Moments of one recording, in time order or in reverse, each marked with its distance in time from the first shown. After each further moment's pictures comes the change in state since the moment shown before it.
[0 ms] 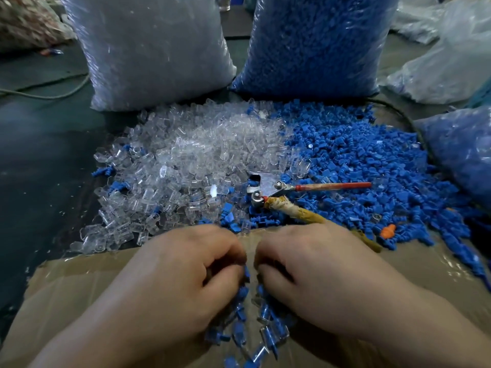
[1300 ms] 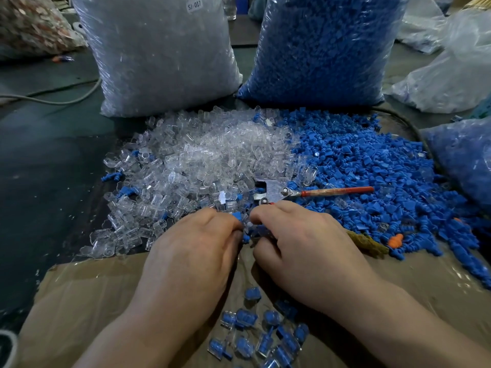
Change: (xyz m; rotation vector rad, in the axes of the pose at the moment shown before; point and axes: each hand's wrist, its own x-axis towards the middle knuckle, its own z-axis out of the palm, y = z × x) left_hand 0.016 -0.002 0.021 0.187 0.260 -0.201; right_hand 0.026 0.005 0.022 0.054 0.296 0.114
